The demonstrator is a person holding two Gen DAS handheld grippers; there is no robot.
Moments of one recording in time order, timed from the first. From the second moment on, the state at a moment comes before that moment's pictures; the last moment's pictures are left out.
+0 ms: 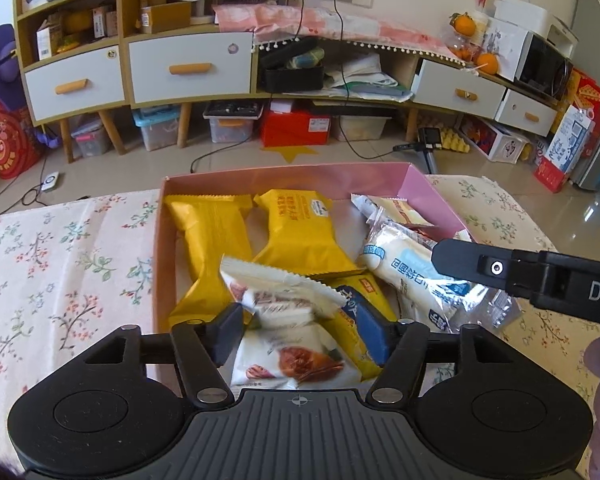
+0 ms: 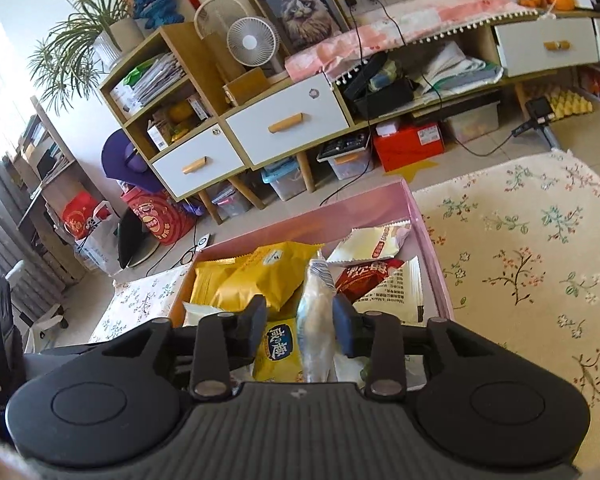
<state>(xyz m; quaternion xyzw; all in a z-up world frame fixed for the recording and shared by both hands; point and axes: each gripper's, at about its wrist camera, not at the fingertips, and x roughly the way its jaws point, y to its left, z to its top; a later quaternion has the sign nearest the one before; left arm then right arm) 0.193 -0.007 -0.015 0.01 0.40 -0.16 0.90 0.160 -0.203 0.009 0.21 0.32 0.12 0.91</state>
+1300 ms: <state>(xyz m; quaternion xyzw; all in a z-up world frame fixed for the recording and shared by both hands) 0.071 0.043 -0.006 0.03 0.38 -0.13 0.91 0.083 -0.199 0.025 0.00 0.33 0.16 0.93</state>
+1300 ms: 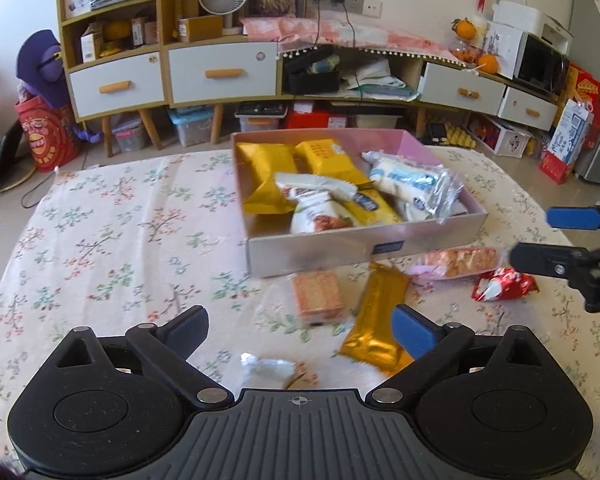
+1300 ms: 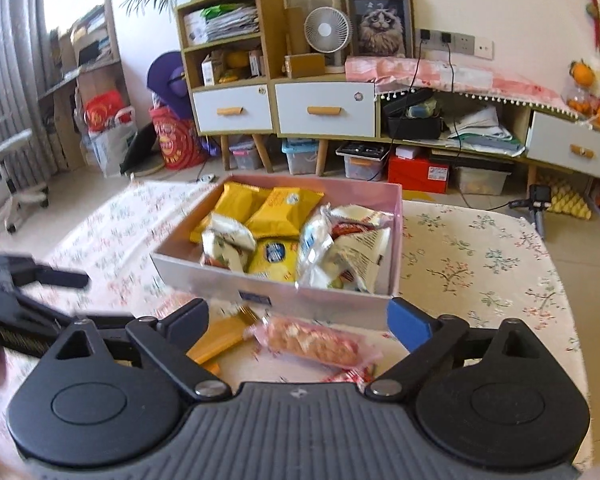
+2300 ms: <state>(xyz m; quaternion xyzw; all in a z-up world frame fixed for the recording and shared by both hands) 0.047 0.061 -0.063 0.10 0.39 -0.16 0.90 0.031 -0.156 -0.019 -0.13 0.35 0.26 0.89</state>
